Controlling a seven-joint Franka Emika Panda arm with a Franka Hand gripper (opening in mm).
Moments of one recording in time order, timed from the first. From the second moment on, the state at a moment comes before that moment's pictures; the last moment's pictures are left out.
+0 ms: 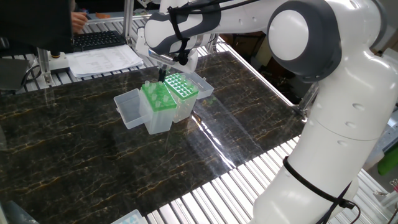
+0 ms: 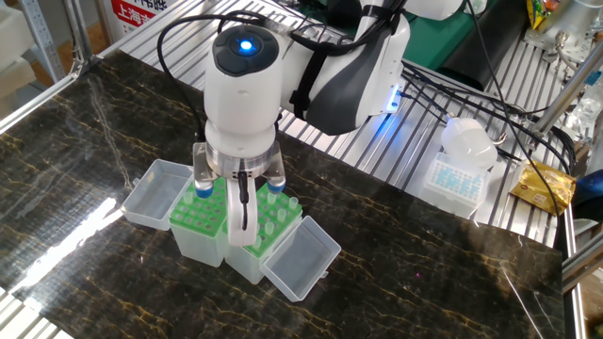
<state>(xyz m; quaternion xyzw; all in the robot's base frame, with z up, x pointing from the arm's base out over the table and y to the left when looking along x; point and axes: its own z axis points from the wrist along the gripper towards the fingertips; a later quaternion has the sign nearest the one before) 0.590 -0.010 0.213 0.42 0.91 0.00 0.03</state>
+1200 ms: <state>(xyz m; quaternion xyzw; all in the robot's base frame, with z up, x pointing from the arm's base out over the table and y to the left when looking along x) 0.590 -0.010 0.213 0.42 0.91 0.00 0.03</state>
